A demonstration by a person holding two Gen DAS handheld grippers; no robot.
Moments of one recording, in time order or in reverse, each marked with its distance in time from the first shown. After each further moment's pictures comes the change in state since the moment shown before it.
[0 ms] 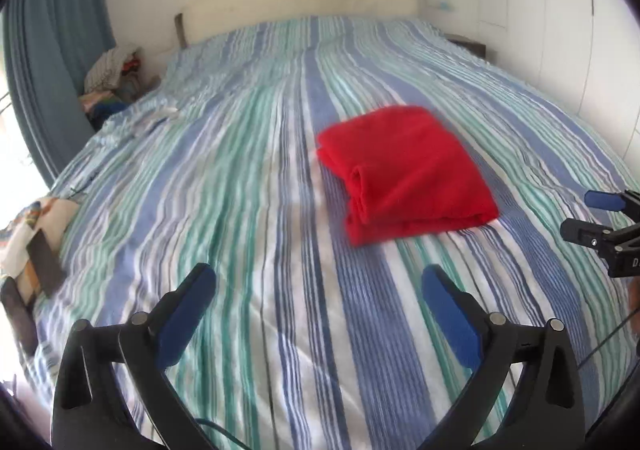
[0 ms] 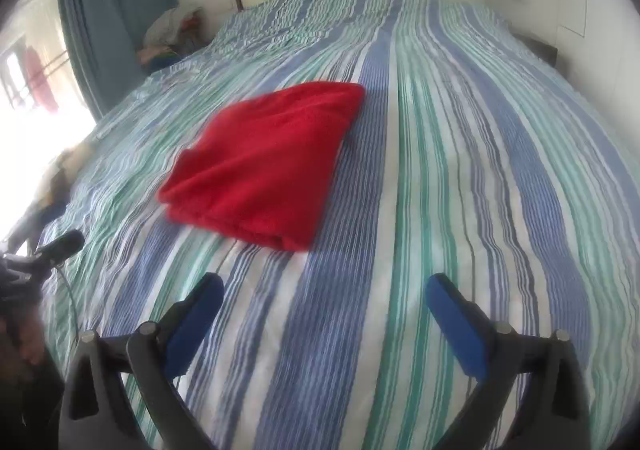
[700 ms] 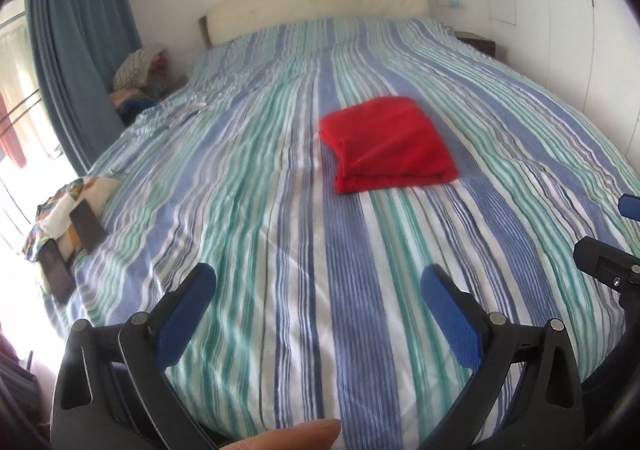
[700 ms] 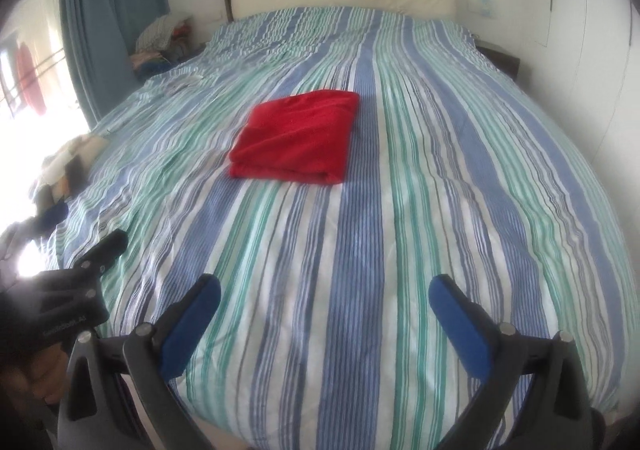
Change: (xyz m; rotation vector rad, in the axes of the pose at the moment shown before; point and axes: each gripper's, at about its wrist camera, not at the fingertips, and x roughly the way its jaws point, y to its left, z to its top) left arm -0.079 -0.032 -0.047 -0.016 0.012 0.073; right arm -0.132 0.077 -0.074 0.018 -0.034 -0.105
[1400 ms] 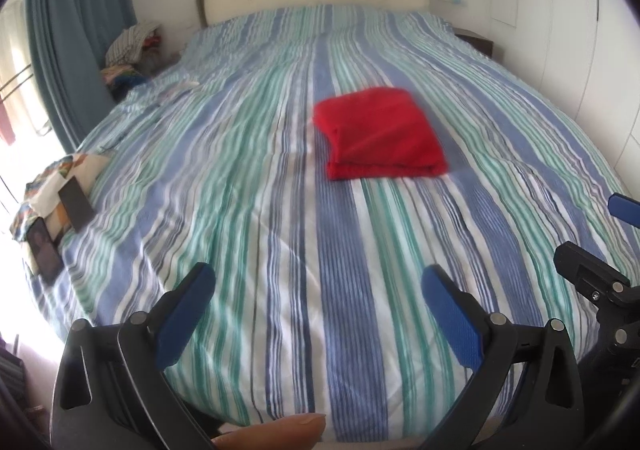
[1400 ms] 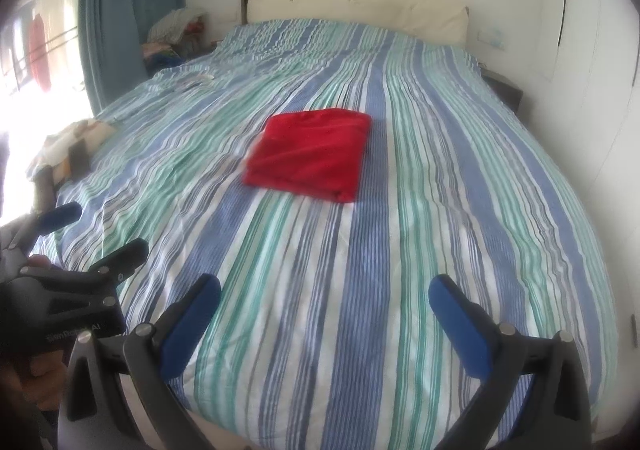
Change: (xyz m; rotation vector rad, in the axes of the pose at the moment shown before) left arm -0.005 0.009 0.001 -0.048 0.063 -0.056; right arm -0.016 0.031 0.006 -0.085 -0.038 -0.048
